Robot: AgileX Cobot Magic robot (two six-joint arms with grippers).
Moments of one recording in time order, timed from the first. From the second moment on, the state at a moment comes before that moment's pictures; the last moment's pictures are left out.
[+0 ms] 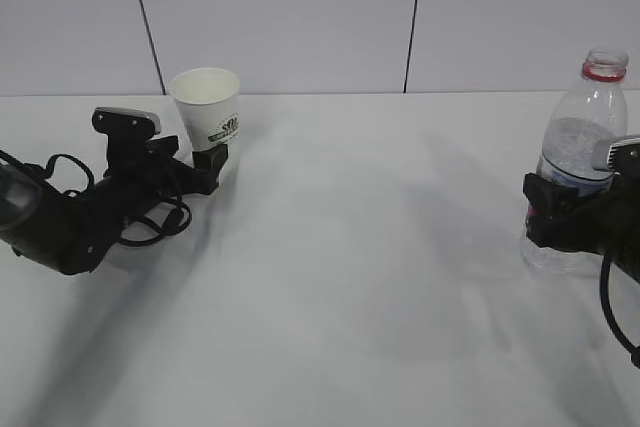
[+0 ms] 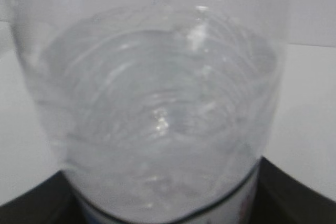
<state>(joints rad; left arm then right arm) -0.22 2.43 -1.14 0.18 -1.04 -0.18 0.08 1.83 -0.38 -0.06 -1.08 -0.02</state>
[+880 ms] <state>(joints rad) -0.21 2.43 -1.22 0.23 -1.01 -0.22 0.08 1.83 -0.38 -0.06 -1.08 -0.02</state>
